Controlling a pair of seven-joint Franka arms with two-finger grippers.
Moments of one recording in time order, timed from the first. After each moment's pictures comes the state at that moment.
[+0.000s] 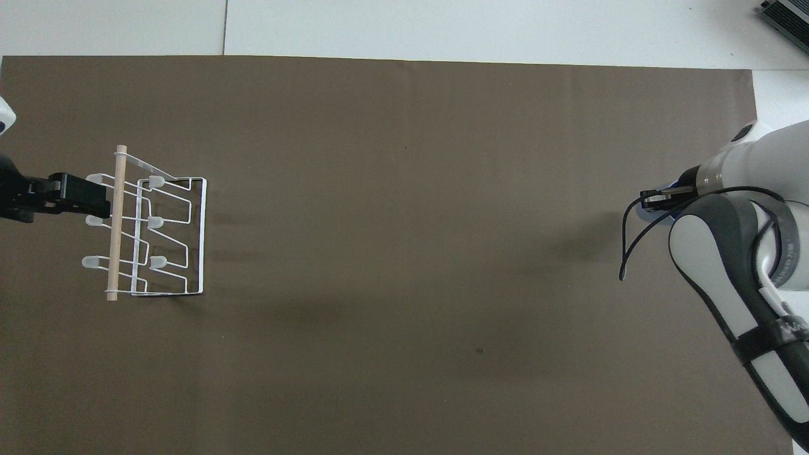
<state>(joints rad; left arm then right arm) 0.01 -0.03 -0.10 -1.58 -0.03 1.54 -0.11 -0.09 0.13 0.03 -1.89 -0.01 2.05 -0.11</state>
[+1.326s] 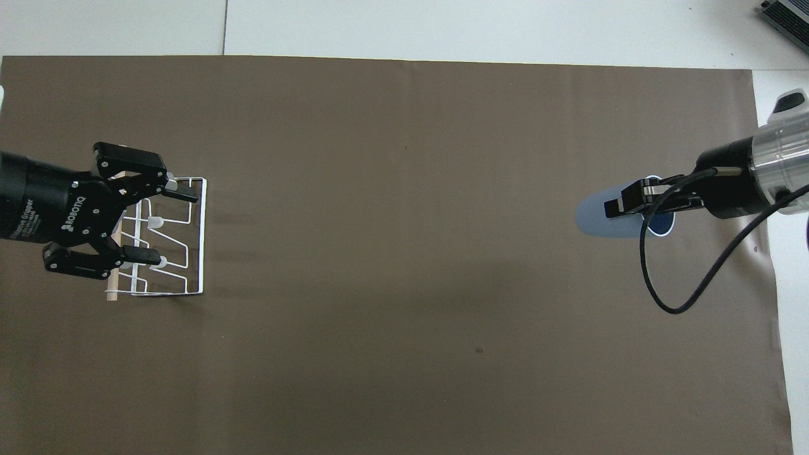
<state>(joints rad) 0.04 -0.10 -0.10 -1.75 -0.70 1.59 -0.79 -0.08 0.02 0.08 -1.67 0.51 1.64 -0.11</state>
